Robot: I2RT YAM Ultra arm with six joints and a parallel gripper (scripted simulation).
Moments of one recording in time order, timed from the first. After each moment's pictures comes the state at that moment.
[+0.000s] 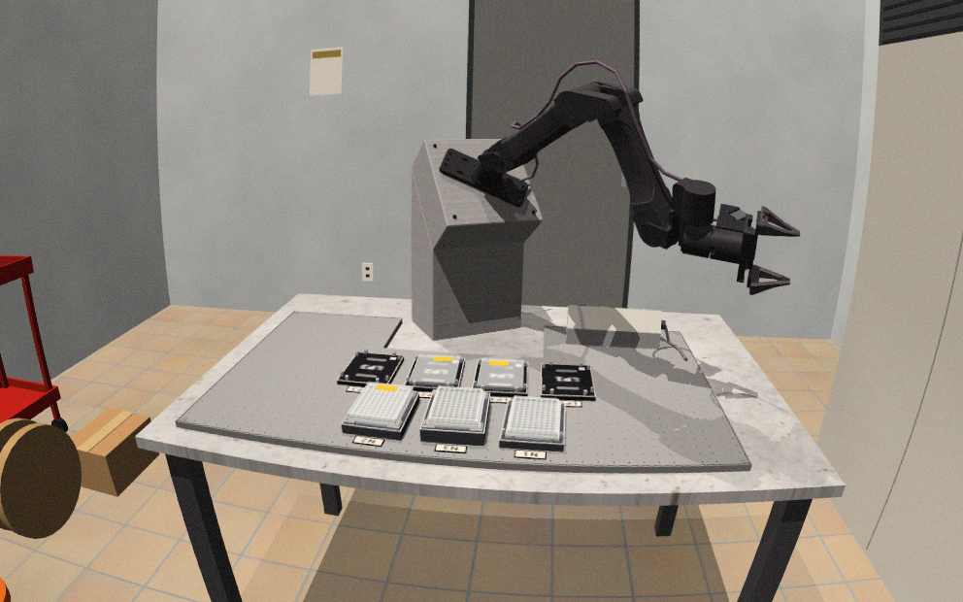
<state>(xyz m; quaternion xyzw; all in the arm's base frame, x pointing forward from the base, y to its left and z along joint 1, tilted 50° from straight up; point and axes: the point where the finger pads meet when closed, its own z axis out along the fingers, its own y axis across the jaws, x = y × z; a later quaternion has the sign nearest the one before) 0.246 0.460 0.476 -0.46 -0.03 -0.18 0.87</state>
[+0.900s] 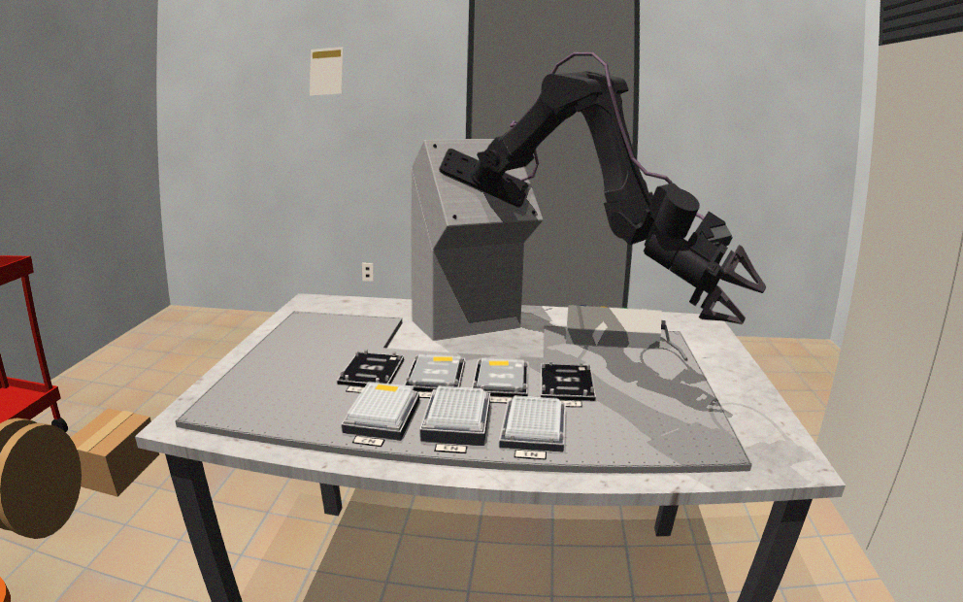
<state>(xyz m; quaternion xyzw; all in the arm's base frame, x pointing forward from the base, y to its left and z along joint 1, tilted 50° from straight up) 0.339 0.407 0.425 -0.55 0.17 -0.12 0.81</state>
